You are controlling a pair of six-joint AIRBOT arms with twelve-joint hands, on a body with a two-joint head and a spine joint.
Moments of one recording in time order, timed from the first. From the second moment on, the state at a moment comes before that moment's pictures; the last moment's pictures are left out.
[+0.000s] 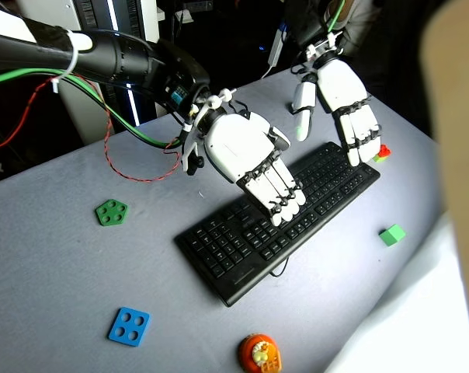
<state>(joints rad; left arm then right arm) 0.87 -0.88 0.67 -0.87 -1.09 1.47 -0.47 -1.58 0.83 1.28 1.31 -2.07</state>
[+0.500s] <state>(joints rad) 1.01 -1.05 0.76 -0.82 -1.27 1.41 -0.48 -1.69 0.90 1.35 1.35 -2.09</state>
